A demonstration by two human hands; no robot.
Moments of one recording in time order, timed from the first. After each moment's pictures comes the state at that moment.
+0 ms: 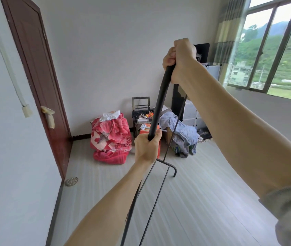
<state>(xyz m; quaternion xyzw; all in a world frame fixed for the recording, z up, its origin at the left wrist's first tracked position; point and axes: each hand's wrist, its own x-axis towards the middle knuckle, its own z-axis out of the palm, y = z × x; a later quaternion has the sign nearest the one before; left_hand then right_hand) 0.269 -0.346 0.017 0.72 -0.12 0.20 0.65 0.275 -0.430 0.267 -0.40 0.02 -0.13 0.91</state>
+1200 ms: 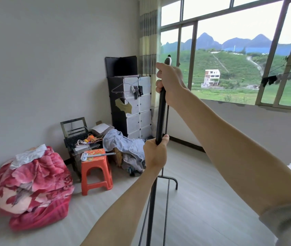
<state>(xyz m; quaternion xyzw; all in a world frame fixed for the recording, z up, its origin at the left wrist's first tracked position) 0.510 -0.548 0.029 0.64 -0.26 0.02 0.72 0.487 -0.589 0.244 -0.59 0.09 -0.38 0.71</state>
